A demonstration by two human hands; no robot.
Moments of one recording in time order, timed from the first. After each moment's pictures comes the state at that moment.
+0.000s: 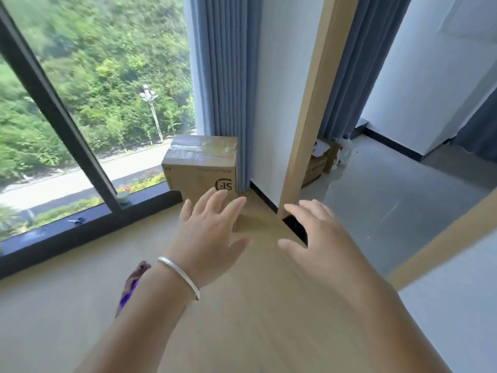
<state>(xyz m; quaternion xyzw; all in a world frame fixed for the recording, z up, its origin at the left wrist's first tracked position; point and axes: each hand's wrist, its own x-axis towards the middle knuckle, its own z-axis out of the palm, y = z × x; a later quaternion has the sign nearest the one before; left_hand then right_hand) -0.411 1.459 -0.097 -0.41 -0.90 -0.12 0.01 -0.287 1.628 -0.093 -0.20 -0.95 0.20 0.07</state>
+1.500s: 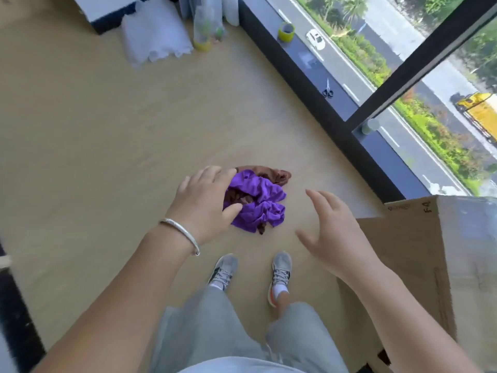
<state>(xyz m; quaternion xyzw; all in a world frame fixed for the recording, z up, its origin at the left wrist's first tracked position) -0.692 1.323 -0.305 0.39 -0.88 -0.23 -0.11 -0.862 1.489 -0.302 0.44 -0.85 0.07 -0.29</state>
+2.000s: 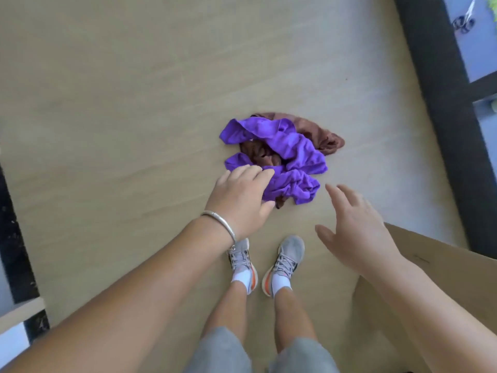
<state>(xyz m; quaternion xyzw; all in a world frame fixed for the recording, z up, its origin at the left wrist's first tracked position) -0.730 1.360 -0.593 0.47 -0.83 -0.26 -0.14 -0.923 1.457 -0.592 0.57 -0.75 -0.08 -0.33</state>
